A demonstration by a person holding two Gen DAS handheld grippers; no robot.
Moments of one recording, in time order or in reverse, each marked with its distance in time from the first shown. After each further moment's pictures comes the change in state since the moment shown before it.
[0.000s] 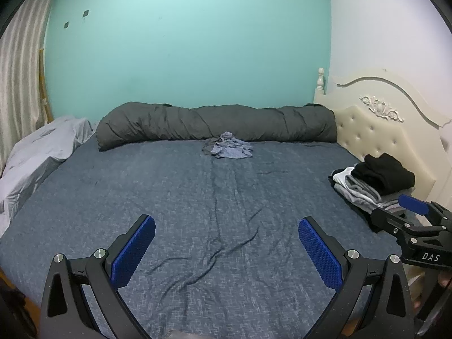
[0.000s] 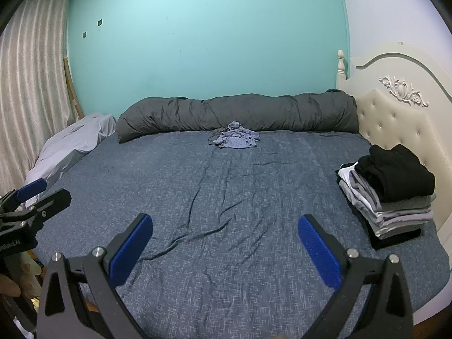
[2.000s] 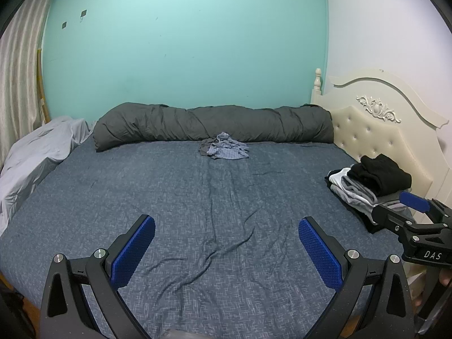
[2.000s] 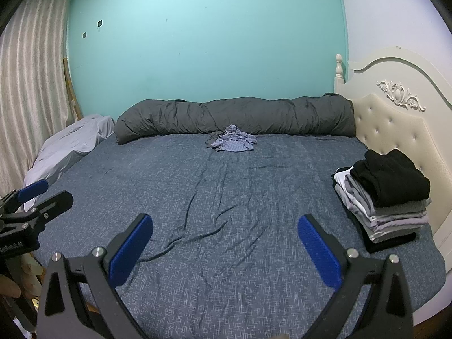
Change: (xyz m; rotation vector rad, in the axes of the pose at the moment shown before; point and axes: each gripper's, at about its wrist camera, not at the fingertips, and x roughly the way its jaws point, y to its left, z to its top) left arm -0.004 -0.013 0.004 -0.003 0.000 0.003; right arm -0.008 -0.005 0.007 -0.012 -0.012 -0.012
